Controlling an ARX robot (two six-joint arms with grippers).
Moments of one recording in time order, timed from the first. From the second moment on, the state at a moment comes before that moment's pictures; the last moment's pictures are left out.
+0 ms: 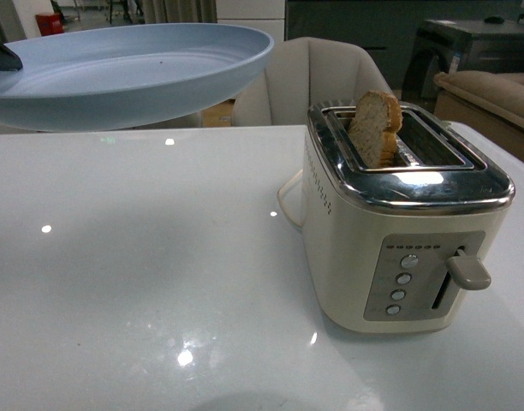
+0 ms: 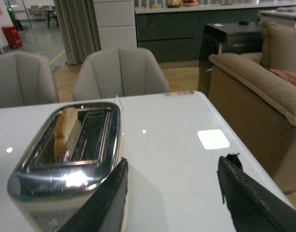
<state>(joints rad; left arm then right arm) -0.05 1.37 0.92 0.00 0.21 -0.42 -0.01 0.59 0.32 0.23 0.01 0.02</state>
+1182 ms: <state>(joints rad) -0.05 1.37 0.92 0.00 0.21 -0.42 0.00 0.05 0.05 -0.01 0.00 0.00</state>
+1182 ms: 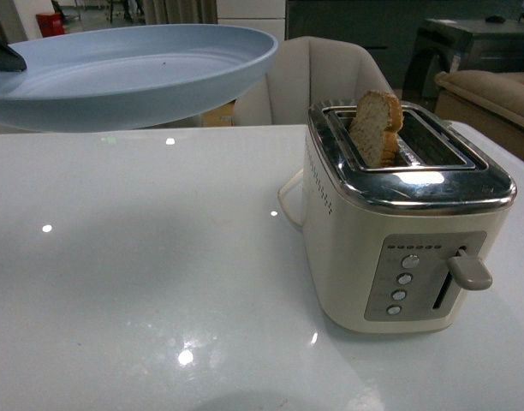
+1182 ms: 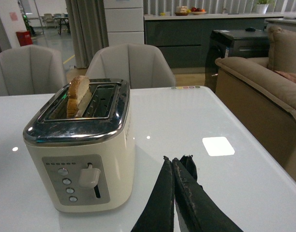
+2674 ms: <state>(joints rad) -0.06 1.36 0.90 0.08 0.02 -0.25 0.00 0.00 0.01 0.00 0.00 0.00</state>
